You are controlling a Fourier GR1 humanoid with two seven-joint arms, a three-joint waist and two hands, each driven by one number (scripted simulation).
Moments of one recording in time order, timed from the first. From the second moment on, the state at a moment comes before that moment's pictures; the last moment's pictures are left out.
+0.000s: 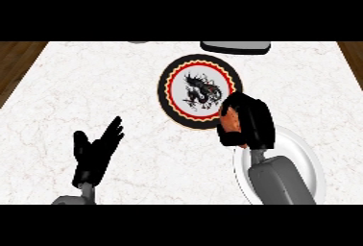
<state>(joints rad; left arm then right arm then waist) -0.01 0.08 -0.09 -1.42 0.08 0.02 0.24 -0.32 -0.02 0.21 -1.41 0.99 -0.22 0.21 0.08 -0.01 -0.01</state>
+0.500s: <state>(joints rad) -0.04 0.07 -0.12 -1.41 0.07 0.00 0.24 -0.47 0.00 0.31 -1.40 1.08 -0.60 0.71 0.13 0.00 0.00</state>
